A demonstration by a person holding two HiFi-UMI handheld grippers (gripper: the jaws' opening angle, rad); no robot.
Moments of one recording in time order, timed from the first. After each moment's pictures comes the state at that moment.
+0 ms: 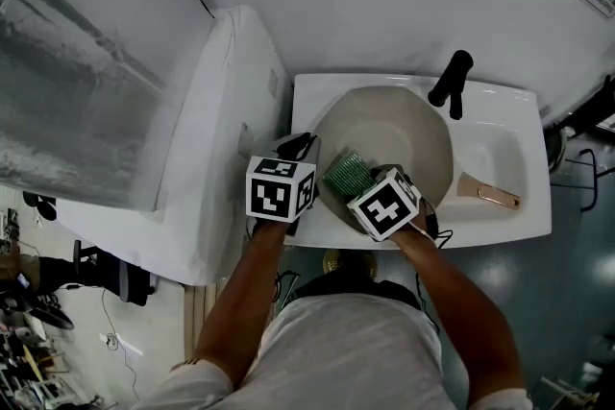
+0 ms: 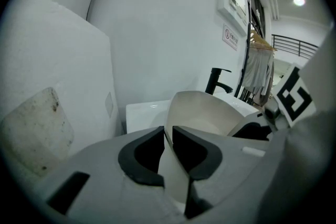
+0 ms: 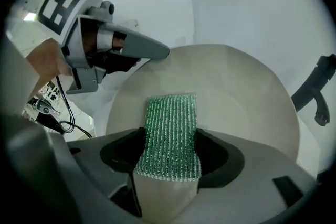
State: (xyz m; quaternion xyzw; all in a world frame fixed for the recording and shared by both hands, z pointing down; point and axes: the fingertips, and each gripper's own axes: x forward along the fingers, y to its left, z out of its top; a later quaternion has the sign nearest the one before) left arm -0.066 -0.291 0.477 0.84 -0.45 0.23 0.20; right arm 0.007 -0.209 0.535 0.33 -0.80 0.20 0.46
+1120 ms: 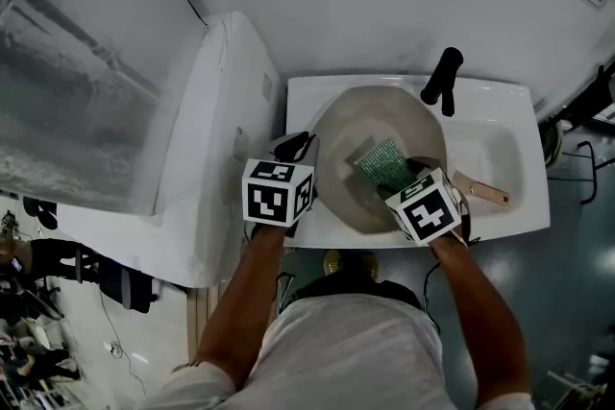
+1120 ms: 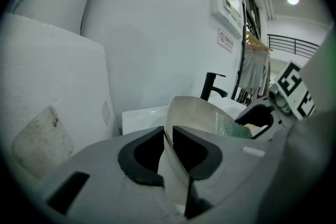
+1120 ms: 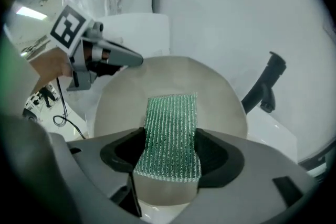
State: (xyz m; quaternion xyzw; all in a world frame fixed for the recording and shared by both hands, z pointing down) left arm -0.055 -0.289 0.459 0.85 -0.44 0.21 0.18; right arm 0.084 -0.211 0.499 0.41 -0.78 0.18 0.43
